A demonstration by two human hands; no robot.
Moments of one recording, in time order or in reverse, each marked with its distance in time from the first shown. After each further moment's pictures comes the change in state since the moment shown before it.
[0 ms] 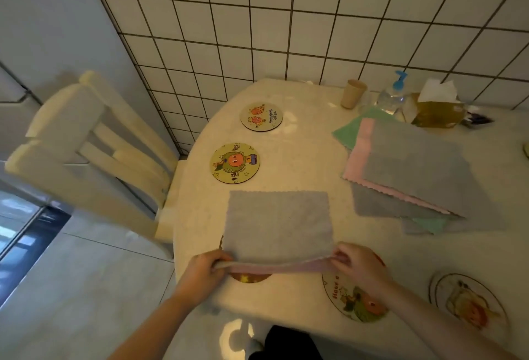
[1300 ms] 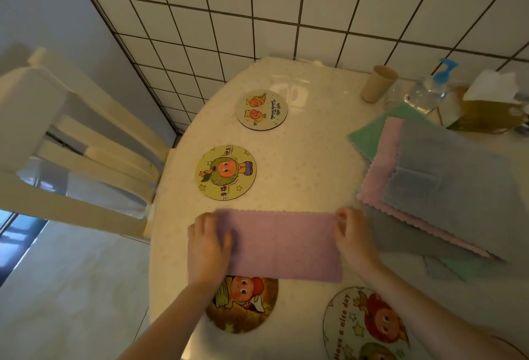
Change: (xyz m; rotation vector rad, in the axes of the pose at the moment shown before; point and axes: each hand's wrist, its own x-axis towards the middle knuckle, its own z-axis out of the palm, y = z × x) left_hand 0.131 0.030 0.014 0.052 0.478 -0.177; right_hand 0.152 0.007 -0.022 0.087 0.280 0.221
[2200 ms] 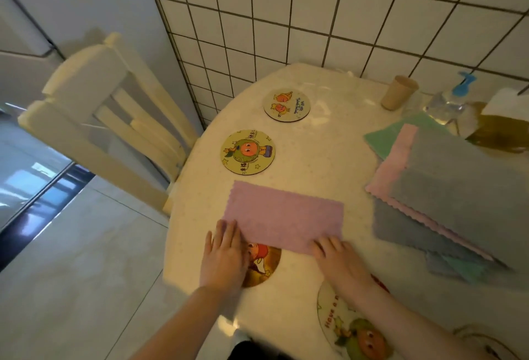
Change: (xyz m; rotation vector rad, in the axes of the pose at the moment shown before) left_hand -0.099 -0.003 0.002 0.599 -0.293 0.073; right_hand -0.081 0.019 0.020 -0.785 -0.306 -0.680
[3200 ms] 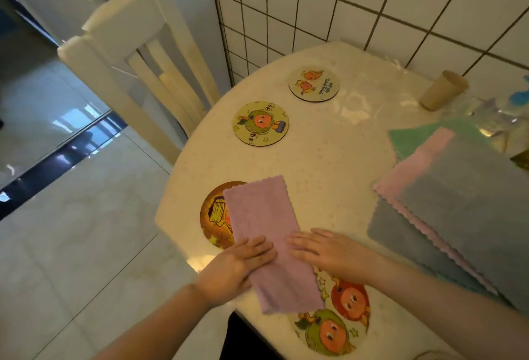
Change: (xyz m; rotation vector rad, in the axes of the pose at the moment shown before) left_hand -0.050 0.056 0.047 -0.283 0.071 0.485; right_hand 0.016 0.074 0.008 -0.172 -0.055 -0.897
